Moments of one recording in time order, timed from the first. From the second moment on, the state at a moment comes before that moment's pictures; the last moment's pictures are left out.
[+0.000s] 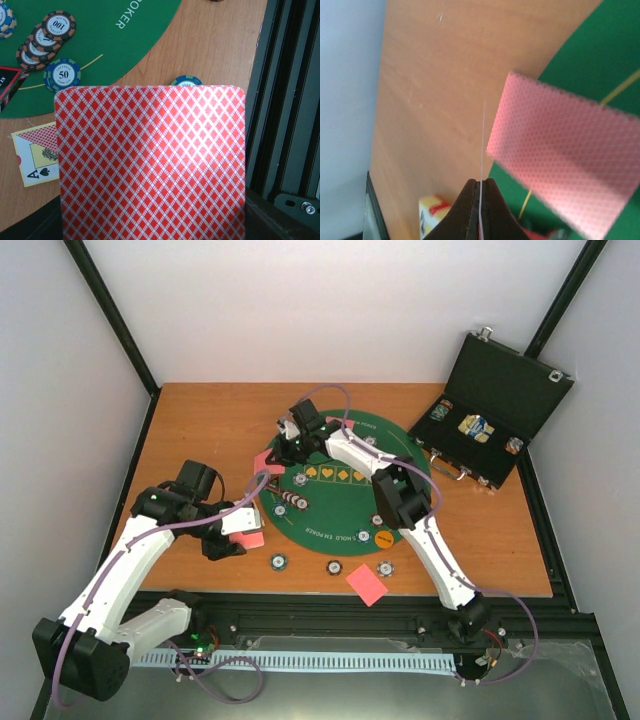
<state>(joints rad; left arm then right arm) -0.30 0.99 0.92 -1.20 0.36 0.99 0.66 2.53 2.15 -0.48 -0.69 0.63</state>
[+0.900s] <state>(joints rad) -0.30 0.98 0.90 -1.20 0.37 0.99 0.61 2.57 2.34 -0.77 -0.50 0.54</state>
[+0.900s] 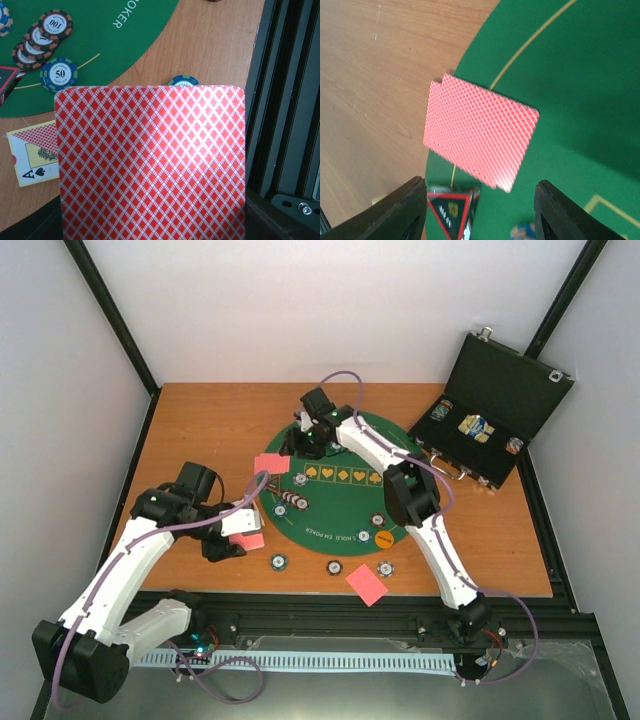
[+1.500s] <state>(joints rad) -0.30 1.01 0.94 -1.20 0.37 0.97 0.69 1.74 1.27 -0.28 -0.60 0.69</state>
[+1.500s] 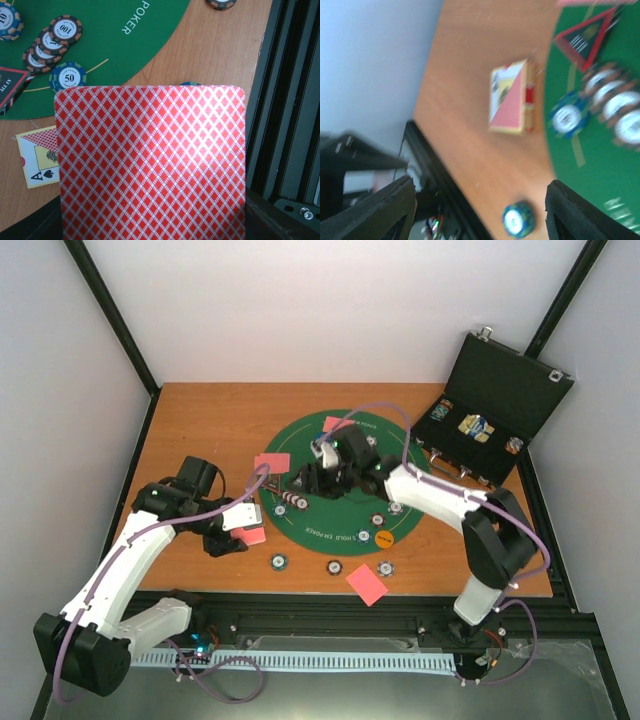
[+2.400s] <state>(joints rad) -0.30 1.04 0.96 -1.19 0.39 0.95 1.00 1.72 1.01 0.29 -0.60 0.99</state>
